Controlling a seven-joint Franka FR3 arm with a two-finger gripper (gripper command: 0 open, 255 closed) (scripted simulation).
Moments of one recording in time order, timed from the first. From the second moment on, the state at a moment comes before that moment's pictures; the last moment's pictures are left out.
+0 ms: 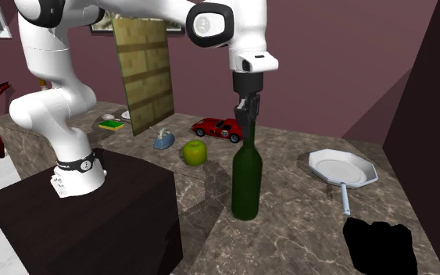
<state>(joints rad) 0.11 0.23 0.21 -1.69 -0.07 1.99 0.22</state>
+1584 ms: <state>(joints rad) 0.12 0.25 0.22 -1.34 -0.07 1.66 0.22</state>
